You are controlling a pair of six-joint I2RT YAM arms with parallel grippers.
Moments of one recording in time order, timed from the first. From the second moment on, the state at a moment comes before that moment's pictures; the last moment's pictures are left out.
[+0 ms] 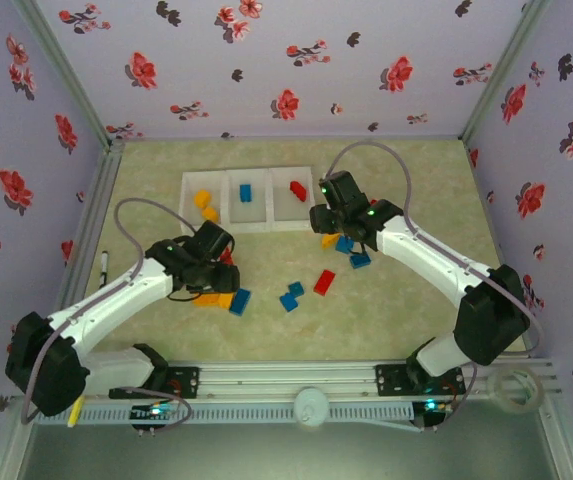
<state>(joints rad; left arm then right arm) -0.71 1.22 0.88 -0.89 -0.05 -0.65 0.64 1.49 1.20 -0.58 0.18 0.36</state>
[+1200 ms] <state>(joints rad) -0.73 1.45 0.84 -0.82 -0.07 -0.66 0.64 1.49 1.18 -0.58 0.18 0.36</state>
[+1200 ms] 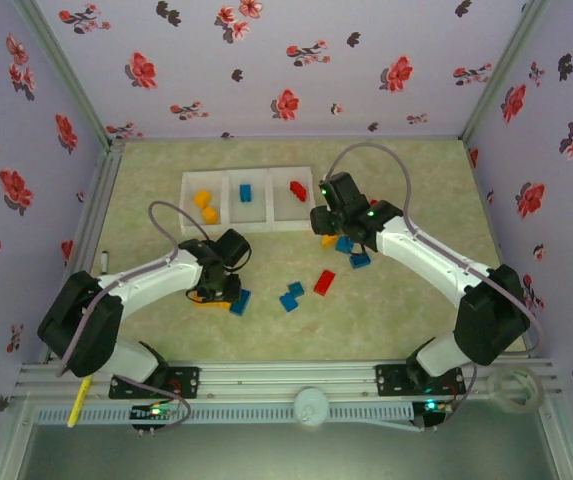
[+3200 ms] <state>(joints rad) -0.20 2.03 1.69 -0.71 0.03 -0.31 0.64 1.47 1.14 -0.59 0.18 0.36</state>
